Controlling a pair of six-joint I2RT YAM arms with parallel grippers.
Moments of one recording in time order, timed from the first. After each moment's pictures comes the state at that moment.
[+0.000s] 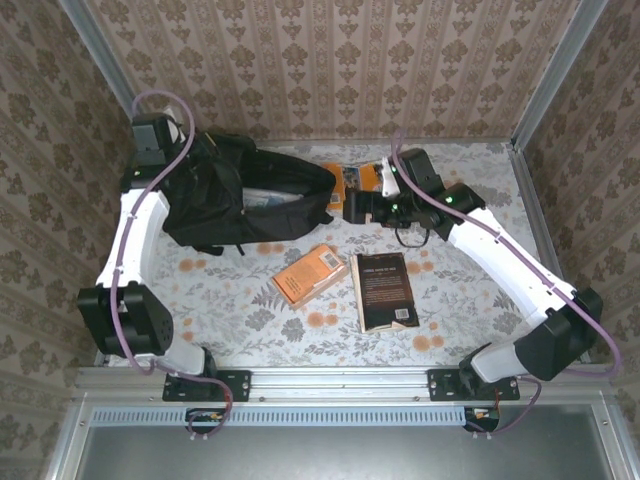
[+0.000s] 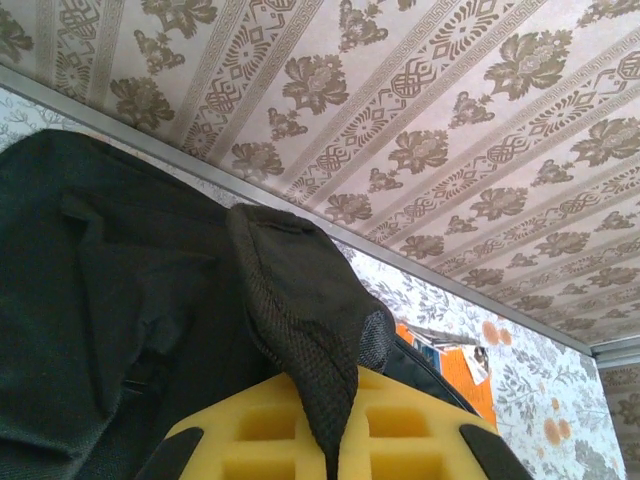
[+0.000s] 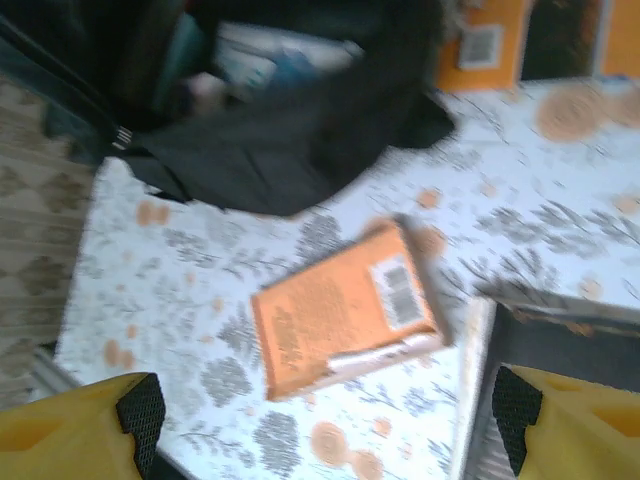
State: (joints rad) left arm -0.01 1.52 1.48 -0.43 0.29 -0.55; right arm 0.50 1.41 1.37 -0.78 -0.23 0.53
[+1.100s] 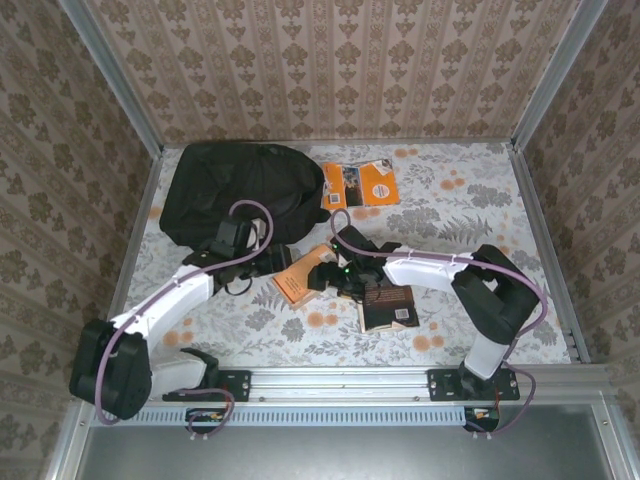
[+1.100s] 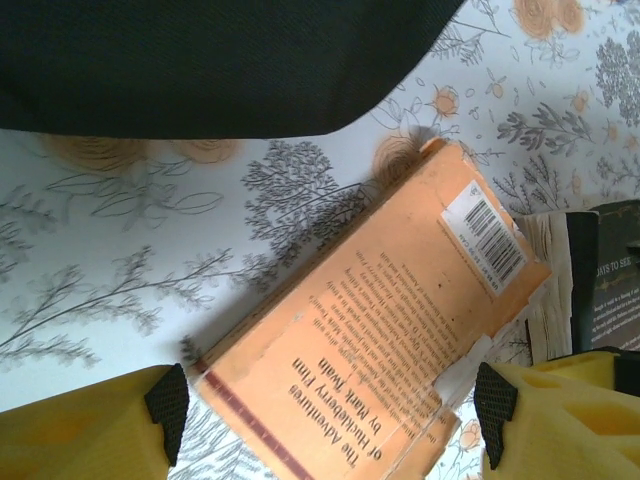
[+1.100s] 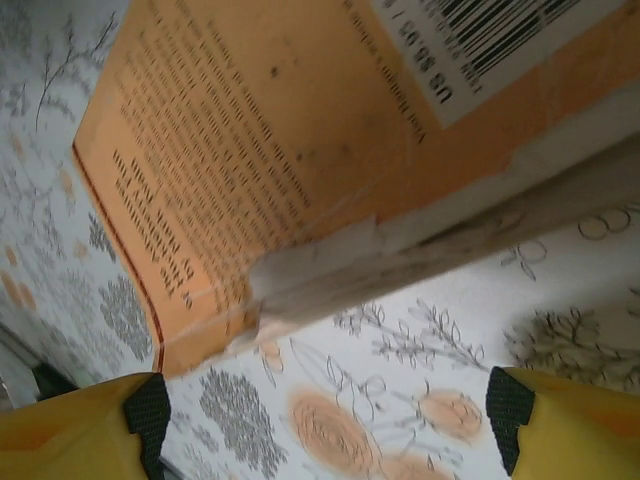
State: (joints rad) left arm -0.47 1.22 0.69 -0.37 0.23 -0.55; right arm 0.77 1.73 0.97 -0.25 -0.32 0.95
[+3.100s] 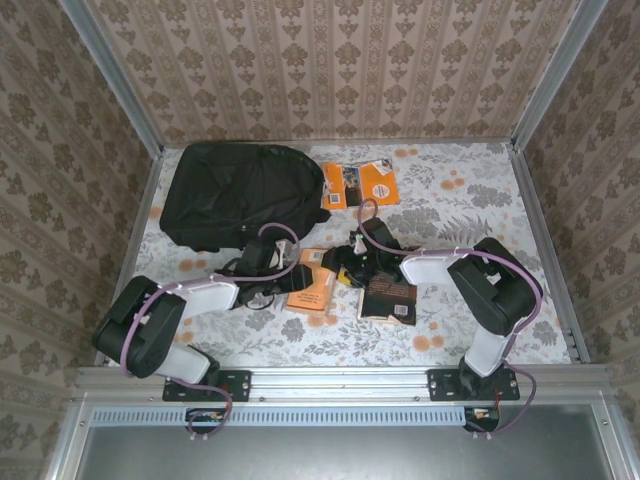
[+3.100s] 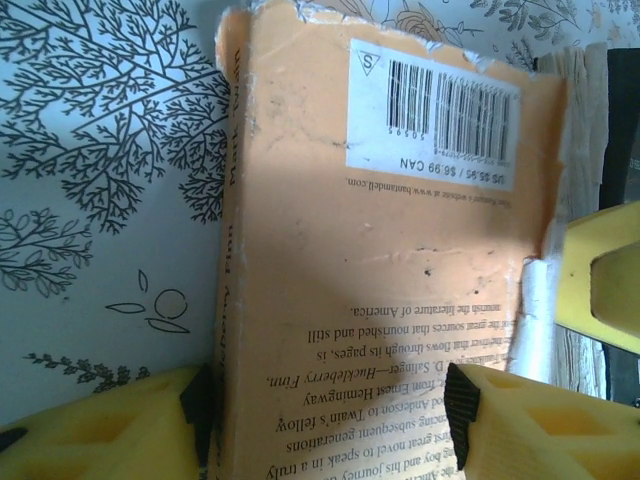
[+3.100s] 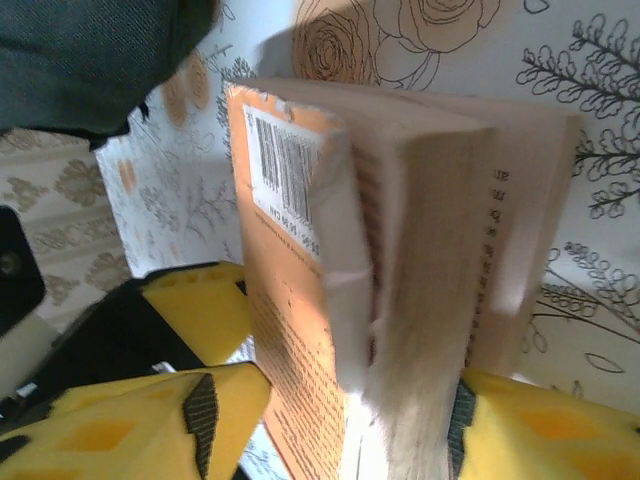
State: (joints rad) left arm -0.59 1.44 0.50 0.11 0.36 -0.64; right arm 0.61 1.76 0.80 0.20 -0.52 1.10
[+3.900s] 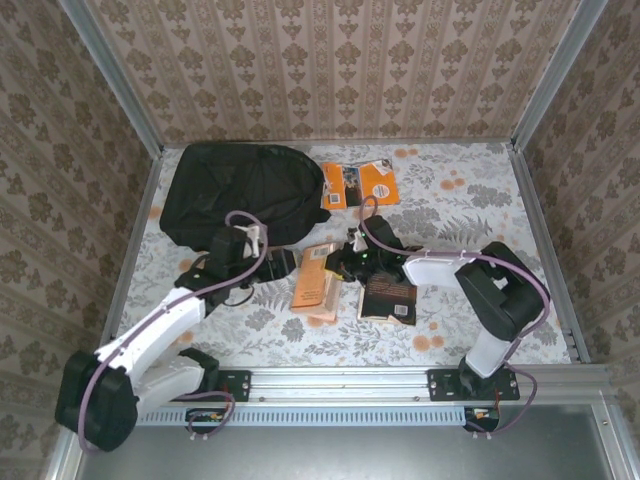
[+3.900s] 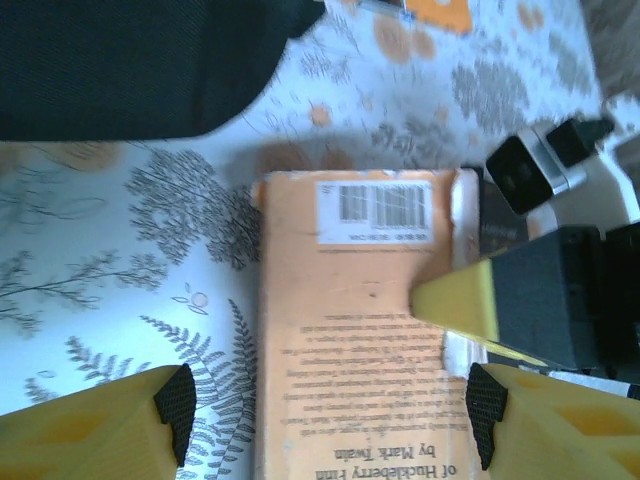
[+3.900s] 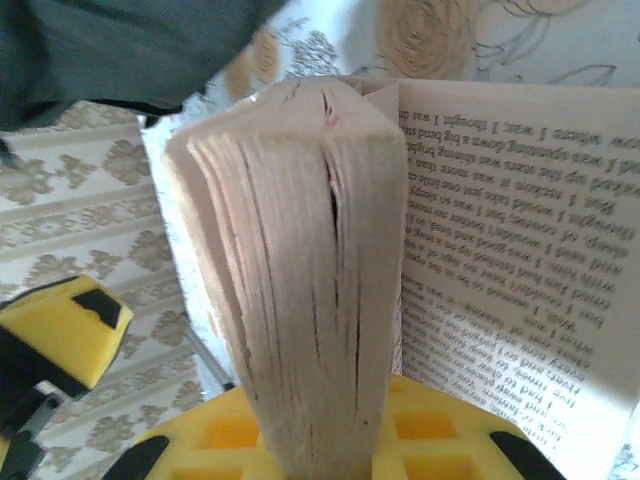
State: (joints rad) left arm -0.48 1.00 0.58 -0.27 0.33 -0.62; right arm 0.60 1.70 0.80 0.21 -0.56 1.13
